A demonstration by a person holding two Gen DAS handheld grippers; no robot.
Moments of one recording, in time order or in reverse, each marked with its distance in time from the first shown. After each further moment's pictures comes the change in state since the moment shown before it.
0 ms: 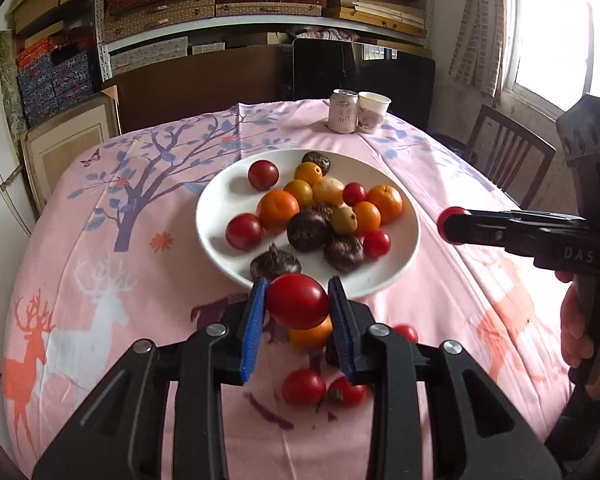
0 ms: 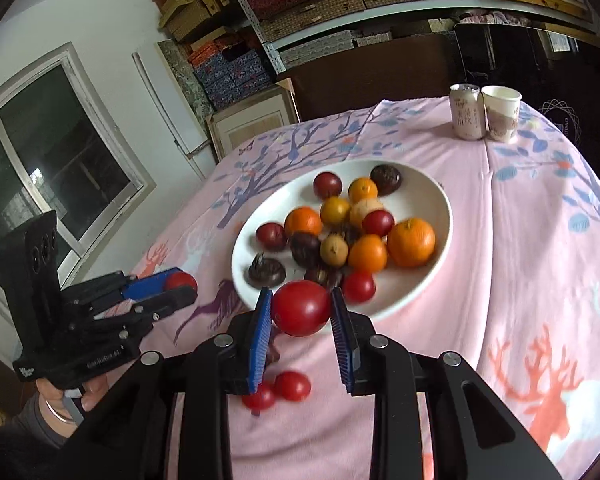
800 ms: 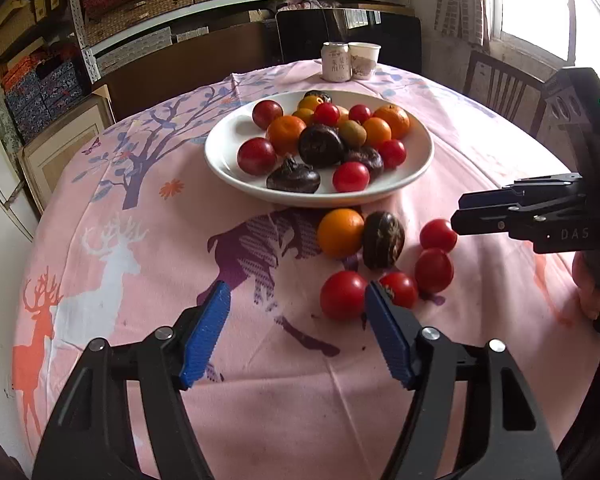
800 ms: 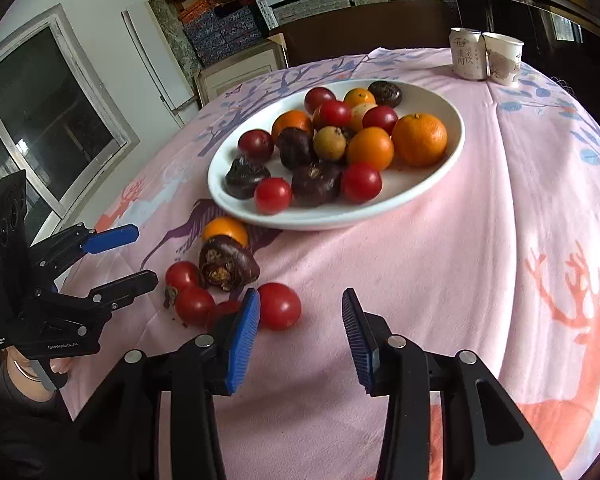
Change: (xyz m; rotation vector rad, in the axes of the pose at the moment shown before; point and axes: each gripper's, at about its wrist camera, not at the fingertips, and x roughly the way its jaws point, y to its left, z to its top) left arm 0.000 0.010 -0.079 0.153 0.080 0.055; right arm 0.033 0.002 -0.076 -0.033 0.138 -0.040
